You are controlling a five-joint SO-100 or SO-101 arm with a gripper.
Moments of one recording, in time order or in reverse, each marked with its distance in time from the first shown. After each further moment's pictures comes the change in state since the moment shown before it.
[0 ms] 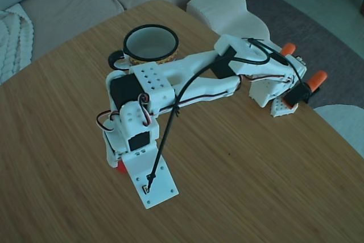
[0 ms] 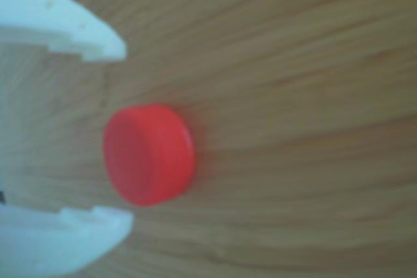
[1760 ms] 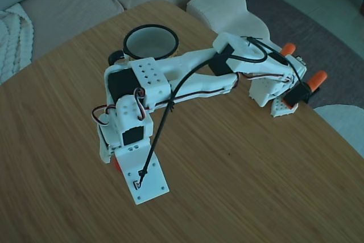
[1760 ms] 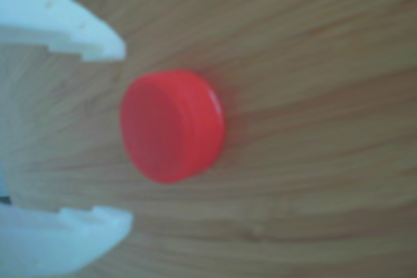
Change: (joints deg) arm 2.0 0.0 0.0 -3.3 -0.2
